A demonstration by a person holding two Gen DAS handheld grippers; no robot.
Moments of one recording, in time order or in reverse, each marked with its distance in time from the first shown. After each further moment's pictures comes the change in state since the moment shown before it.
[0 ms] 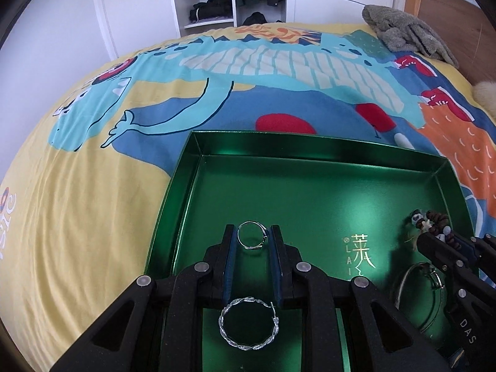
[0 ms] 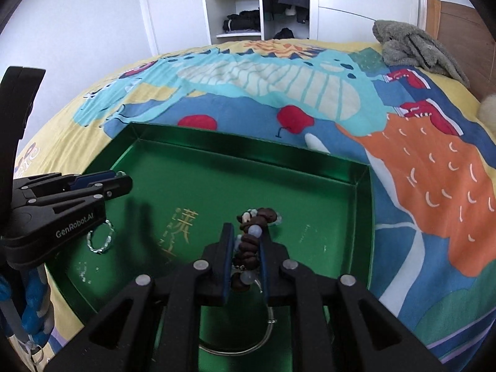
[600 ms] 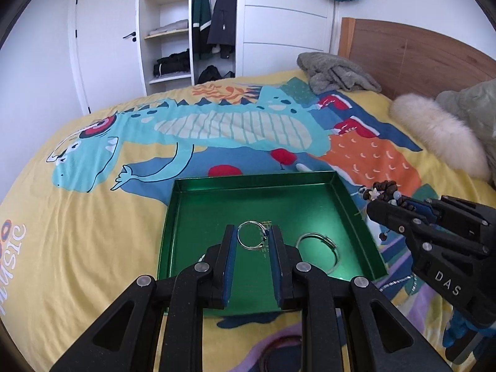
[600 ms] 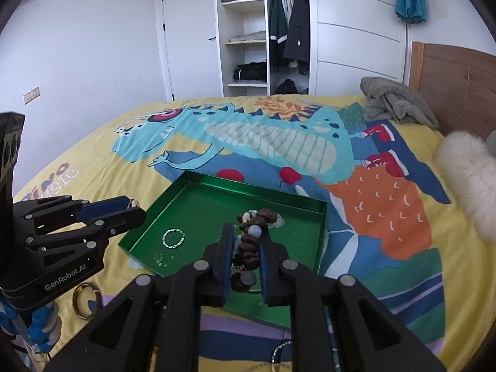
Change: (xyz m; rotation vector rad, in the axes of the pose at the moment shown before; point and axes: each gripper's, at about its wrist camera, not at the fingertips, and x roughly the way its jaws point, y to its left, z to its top) left arm -0.148 -0.018 -0.036 0.118 -0.219 -0.172; right arm -0.154 0.026 -0.014 -0.035 -0.206 0.013
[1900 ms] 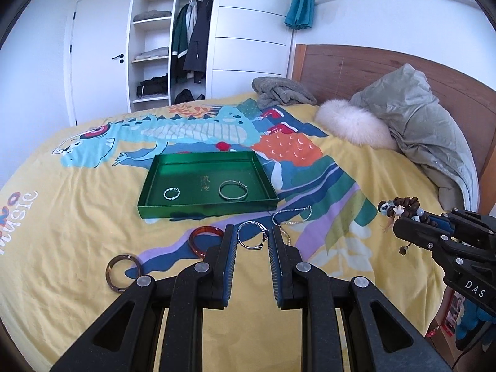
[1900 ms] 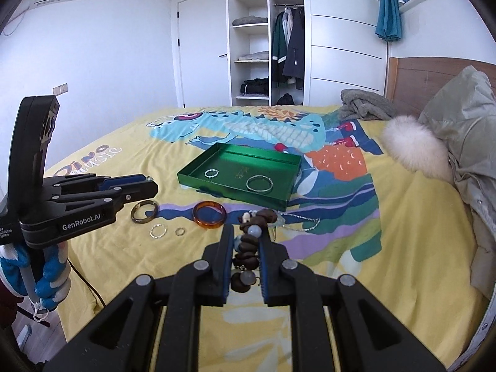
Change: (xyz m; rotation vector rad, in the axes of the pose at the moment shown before) left arm -0.218 -0.077 -0.145 0.019 -0.149 -0.136; right arm -0.257 0.024 -0.155 -0.040 -0.096 -0.002
